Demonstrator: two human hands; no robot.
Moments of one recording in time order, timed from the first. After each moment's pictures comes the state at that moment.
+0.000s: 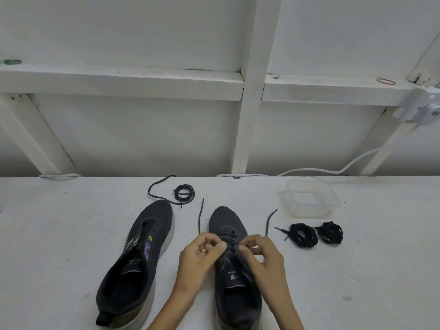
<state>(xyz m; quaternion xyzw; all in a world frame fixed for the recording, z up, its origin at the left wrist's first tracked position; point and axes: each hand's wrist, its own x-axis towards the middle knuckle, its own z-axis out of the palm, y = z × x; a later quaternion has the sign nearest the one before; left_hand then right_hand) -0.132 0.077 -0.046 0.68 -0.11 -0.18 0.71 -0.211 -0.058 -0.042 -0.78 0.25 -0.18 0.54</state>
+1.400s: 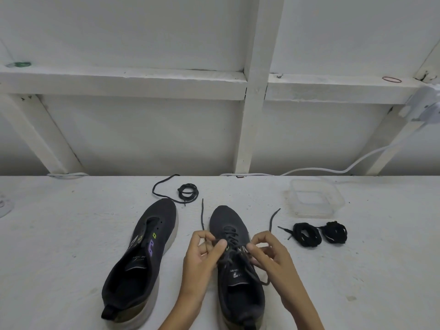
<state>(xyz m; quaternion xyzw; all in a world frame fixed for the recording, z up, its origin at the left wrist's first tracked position) -0.149 0.076 -0.039 0.66 -0.05 -0.17 0.73 -0.220 -0.077 -0.039 -0.74 0.19 -0.10 0.64</state>
